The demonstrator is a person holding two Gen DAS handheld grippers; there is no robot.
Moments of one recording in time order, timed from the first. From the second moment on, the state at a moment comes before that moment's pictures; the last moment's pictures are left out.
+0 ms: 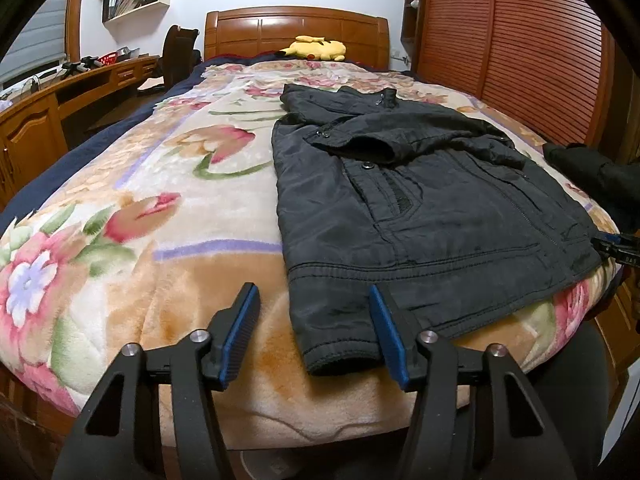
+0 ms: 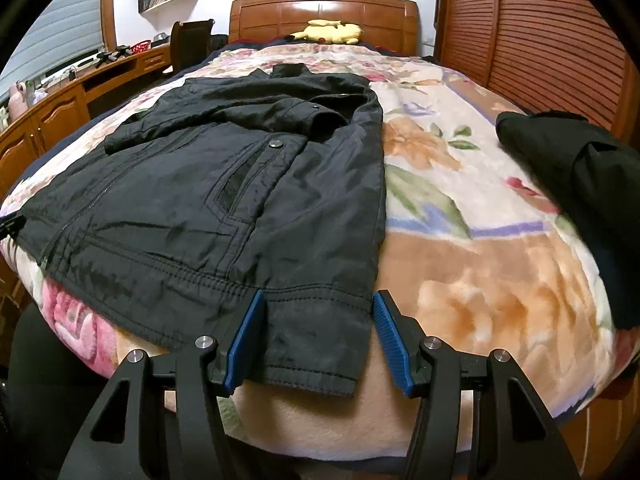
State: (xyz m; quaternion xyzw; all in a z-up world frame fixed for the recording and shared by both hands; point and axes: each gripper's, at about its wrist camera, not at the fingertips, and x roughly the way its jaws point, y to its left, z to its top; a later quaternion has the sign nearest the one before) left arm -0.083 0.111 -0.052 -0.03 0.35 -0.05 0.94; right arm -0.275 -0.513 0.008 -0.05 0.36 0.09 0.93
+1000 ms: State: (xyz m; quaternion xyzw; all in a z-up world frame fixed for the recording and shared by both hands) left arm -0.129 0.099 0.038 -0.02 0.23 -0.07 0.97; right arm -0.306 -0.519 0.053 0.00 0.28 0.13 0.95
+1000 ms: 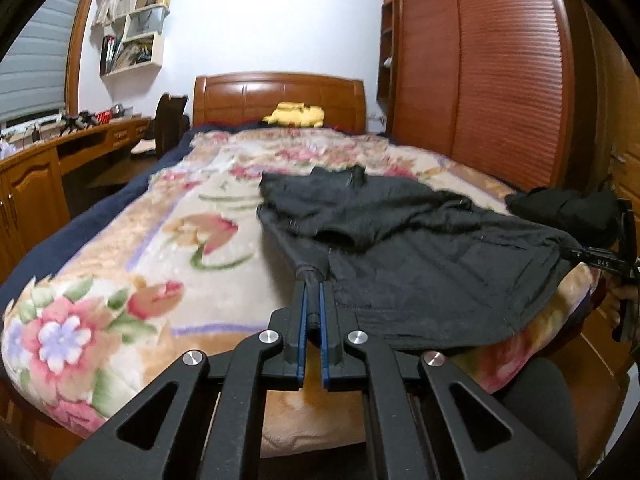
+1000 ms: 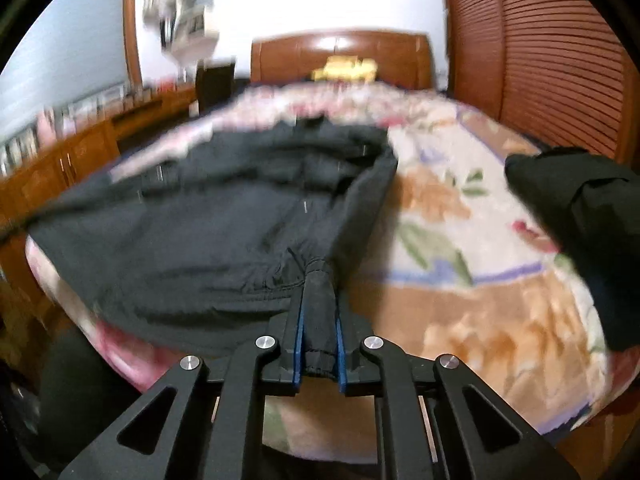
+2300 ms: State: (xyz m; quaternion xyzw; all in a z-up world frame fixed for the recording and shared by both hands) left arm -0.217 0.109 0.224 0.03 0.02 -0.07 1.00; right arm -0.423 -0.555 0.166 -0.04 0.07 0.19 0.98
